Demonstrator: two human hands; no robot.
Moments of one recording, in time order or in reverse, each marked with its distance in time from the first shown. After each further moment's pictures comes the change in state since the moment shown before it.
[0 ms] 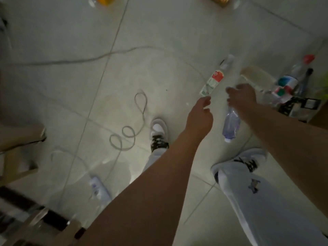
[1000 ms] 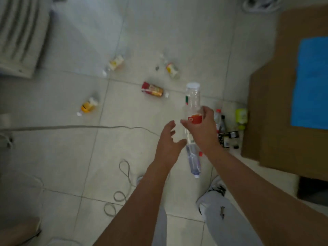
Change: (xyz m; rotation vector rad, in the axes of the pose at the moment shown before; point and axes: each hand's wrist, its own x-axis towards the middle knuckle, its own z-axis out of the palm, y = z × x) left_hand -0.131 0.206 0.007 0.206 -0.153 0.316; right_hand -0.213 -0.125 -0.148 0.353 0.277 -0.444
